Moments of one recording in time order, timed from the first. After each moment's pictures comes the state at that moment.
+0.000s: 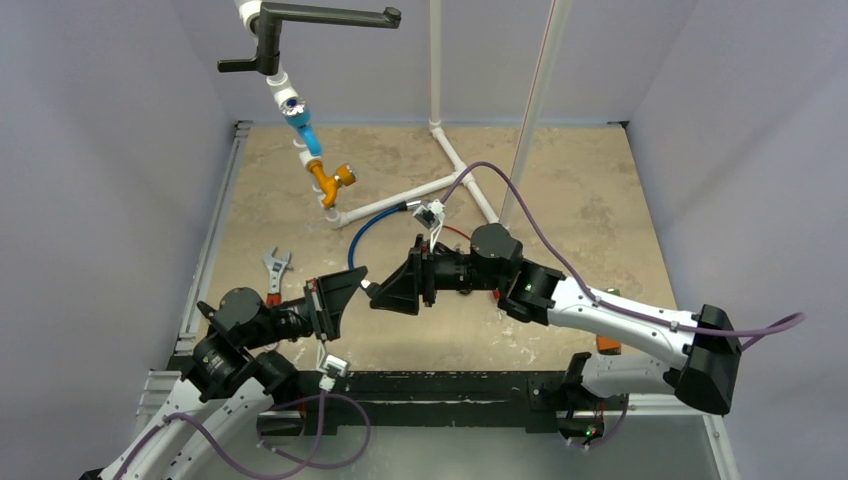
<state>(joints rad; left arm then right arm) -0.66 0.25 0.52 -0.30 0.57 1.96 1.06 1.19 0.91 0.20 -0.44 0.75</state>
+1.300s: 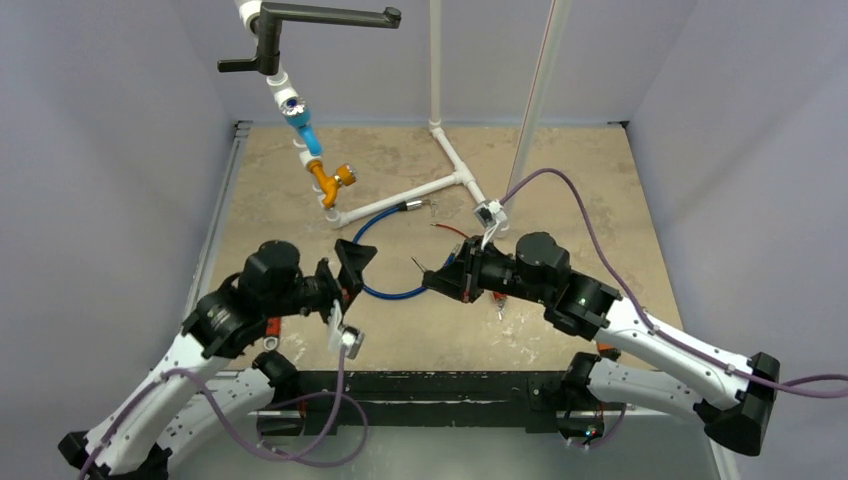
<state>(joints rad) -0.68 0.55 0.77 -0.69 0.44 1.66 0.95 0.93 0.82 -0.04 -0.24 0.77</state>
